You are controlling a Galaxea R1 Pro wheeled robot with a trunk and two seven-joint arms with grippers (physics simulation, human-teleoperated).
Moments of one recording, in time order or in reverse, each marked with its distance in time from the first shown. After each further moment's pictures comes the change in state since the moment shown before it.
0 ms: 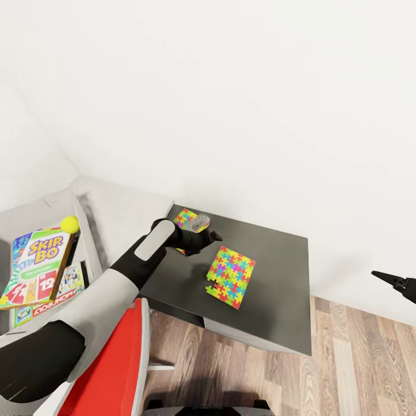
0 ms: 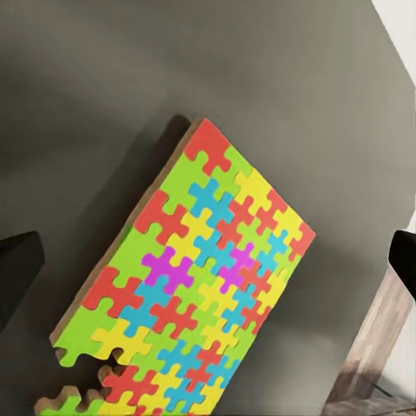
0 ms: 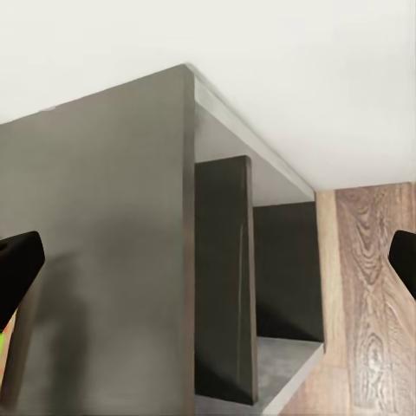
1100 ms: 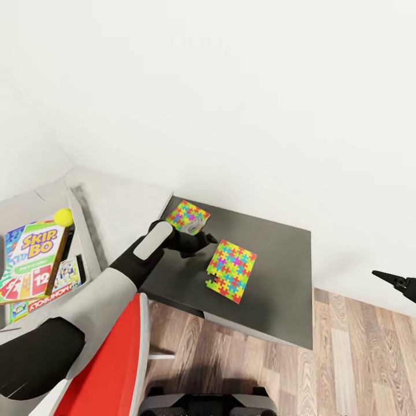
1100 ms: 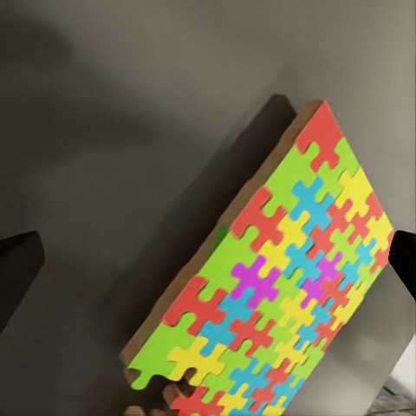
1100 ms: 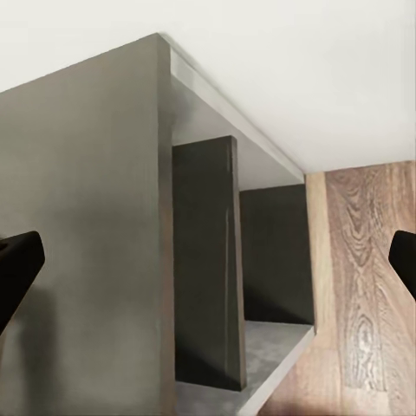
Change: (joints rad) left arm -0.011 0.010 0.002 0.058 -0.003 -0.003 -0.003; right arm -0.001 -0.002 -0.002 -0.001 0.000 0.000 0.001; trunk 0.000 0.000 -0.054
